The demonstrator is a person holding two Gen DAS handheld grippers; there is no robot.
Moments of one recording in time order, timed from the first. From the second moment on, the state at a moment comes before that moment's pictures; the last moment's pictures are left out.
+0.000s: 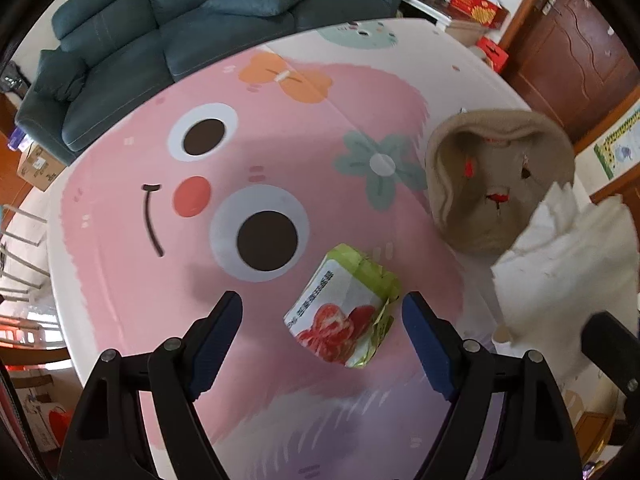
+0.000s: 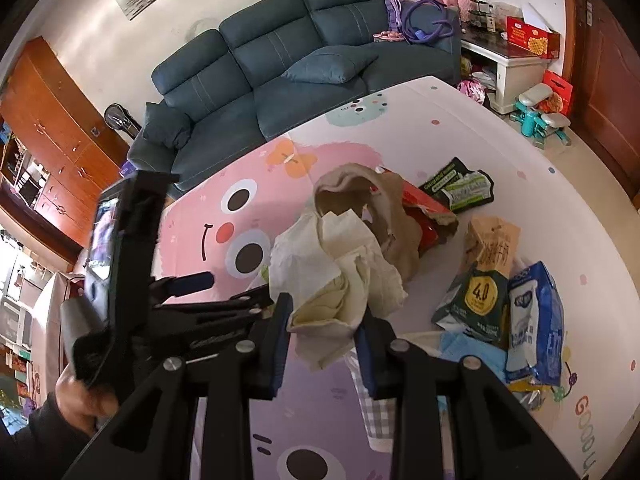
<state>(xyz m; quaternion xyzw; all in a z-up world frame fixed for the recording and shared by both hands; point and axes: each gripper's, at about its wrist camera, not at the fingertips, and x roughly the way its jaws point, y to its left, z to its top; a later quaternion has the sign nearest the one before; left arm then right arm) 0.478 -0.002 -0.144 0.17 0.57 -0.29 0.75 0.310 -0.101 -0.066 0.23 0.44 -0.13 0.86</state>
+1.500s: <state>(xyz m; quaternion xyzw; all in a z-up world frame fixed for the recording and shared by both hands) 0.145 0.022 0.010 0.00 0.48 -0.21 0.85 0.063 -0.155 0.017 0.15 0.43 0.07 0.89</state>
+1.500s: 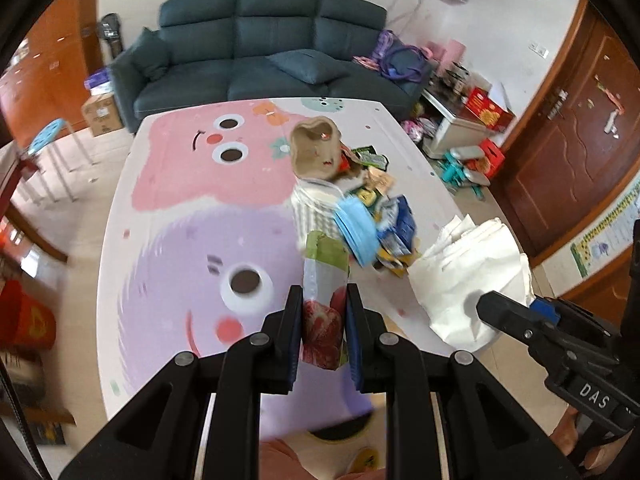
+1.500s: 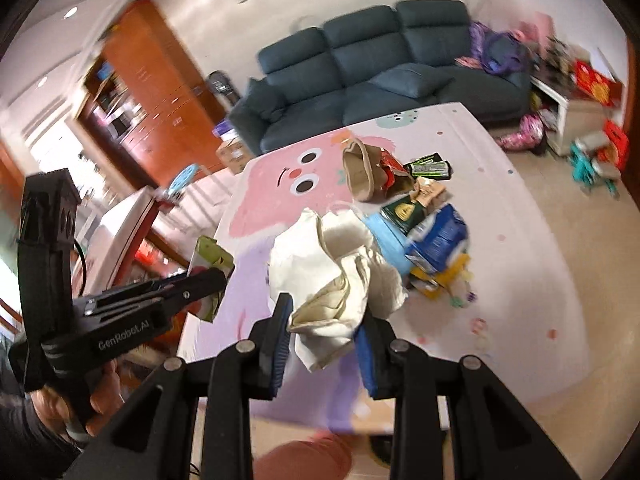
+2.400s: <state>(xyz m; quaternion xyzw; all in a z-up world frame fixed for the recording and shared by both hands) -0.037 -0.068 -0.188 0.04 0.56 -0.18 0.81 -0.087 -0.215 -0.187 0.22 0.57 0.05 0.79</state>
